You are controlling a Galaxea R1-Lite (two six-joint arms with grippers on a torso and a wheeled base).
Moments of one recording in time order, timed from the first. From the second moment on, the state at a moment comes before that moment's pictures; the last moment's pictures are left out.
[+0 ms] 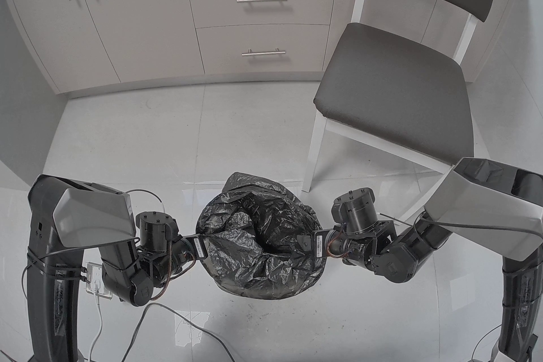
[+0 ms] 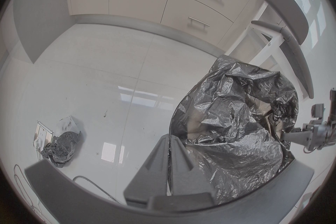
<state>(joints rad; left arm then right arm) -0.31 2.46 -0.63 -1.33 0.03 -0.39 0.61 2.32 -0.98 -0.71 -0.23 0.33</state>
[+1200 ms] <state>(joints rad) -0.31 2.43 -0.63 -1.34 0.03 -0.40 0.67 2.46 -1.62 -0.36 -0.24 0.24</state>
